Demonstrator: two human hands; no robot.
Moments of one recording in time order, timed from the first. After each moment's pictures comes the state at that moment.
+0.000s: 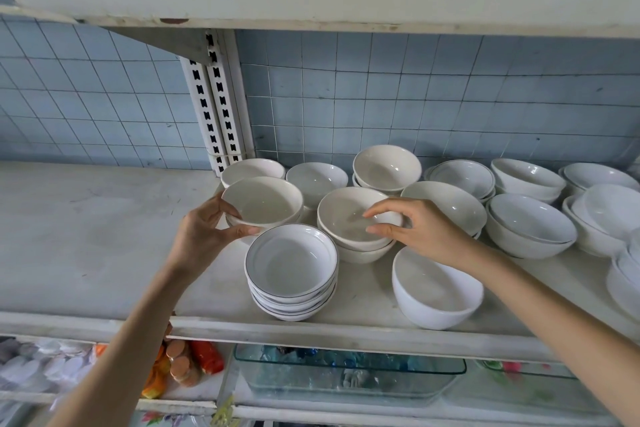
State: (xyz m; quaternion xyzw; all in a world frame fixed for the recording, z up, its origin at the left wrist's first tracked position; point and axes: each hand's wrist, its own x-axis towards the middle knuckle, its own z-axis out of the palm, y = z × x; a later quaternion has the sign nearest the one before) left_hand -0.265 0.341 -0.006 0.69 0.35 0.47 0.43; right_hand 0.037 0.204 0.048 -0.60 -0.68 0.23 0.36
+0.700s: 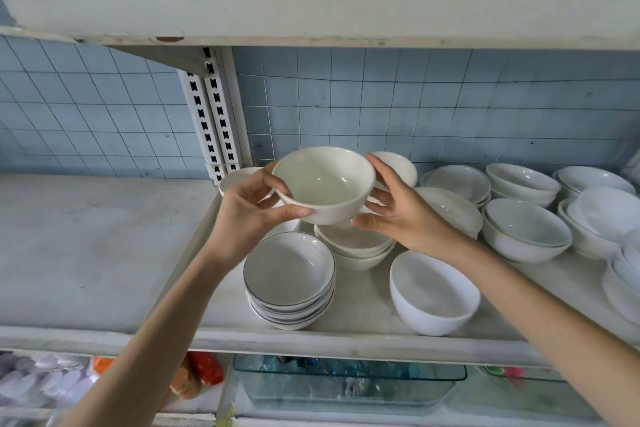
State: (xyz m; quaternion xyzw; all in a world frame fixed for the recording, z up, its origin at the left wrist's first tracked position) left_hand -0.203 0.294 0.066 0.66 0.21 0.50 0.52; right_hand 0.014 0.213 0.069 -0.51 -0.61 0.39 0.47
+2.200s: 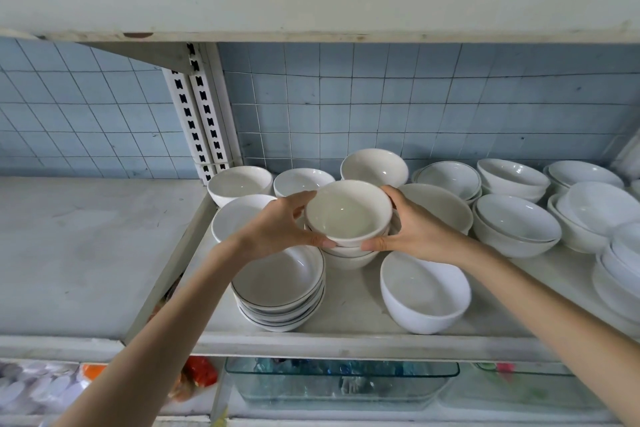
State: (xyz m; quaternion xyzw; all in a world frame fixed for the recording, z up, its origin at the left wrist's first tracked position) left_hand -0.165 0.309 0.049 0.82 0.32 0.21 0.43; right_hand 0.055 0.211 0.043 -0.64 -0.64 0.27 0.32
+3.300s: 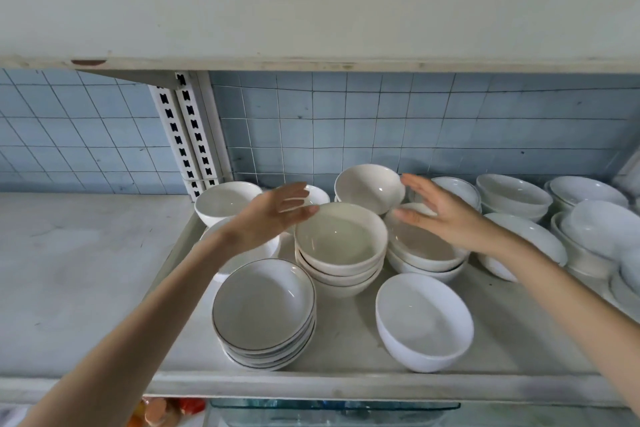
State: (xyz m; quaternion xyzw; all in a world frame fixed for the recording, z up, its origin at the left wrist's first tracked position) left_hand -0.148 0.347 0.065 0.79 0.34 0.23 0.46; right_hand 0.115 0.223 0.064 -0.67 -0.63 0.22 0.33
